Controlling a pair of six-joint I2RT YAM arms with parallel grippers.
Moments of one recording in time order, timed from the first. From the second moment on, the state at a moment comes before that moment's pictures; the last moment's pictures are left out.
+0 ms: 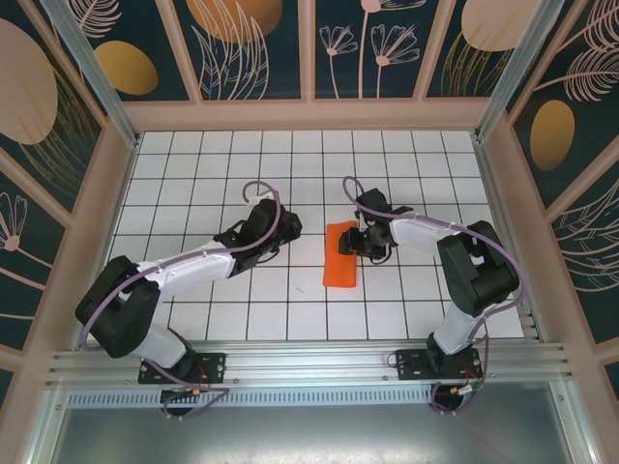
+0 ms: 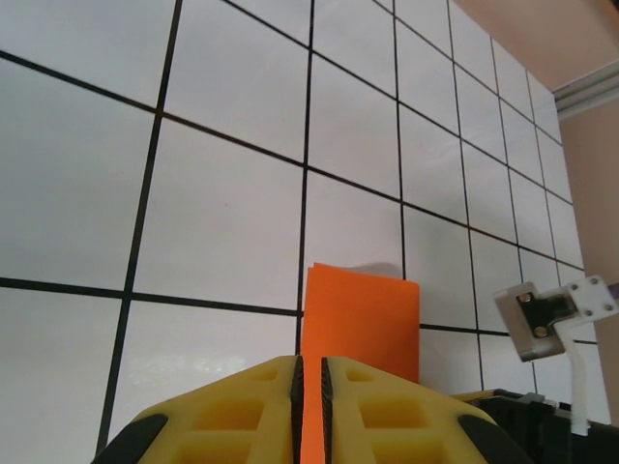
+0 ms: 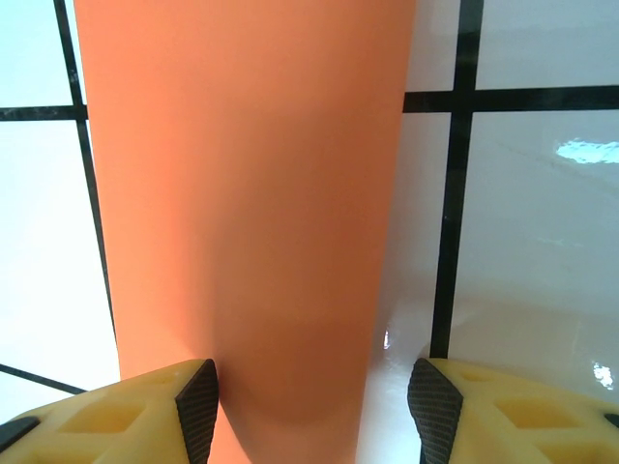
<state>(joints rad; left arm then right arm) -0.73 1.51 0.83 0.05 -0.12 -0.97 0.49 1.71 0.95 -0.47 -0.23 0.51</state>
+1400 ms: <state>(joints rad) -0.75 1.88 1.03 0.14 0.24 -0.97 0.49 1.72 0.95 -0.47 -0.23 0.49</state>
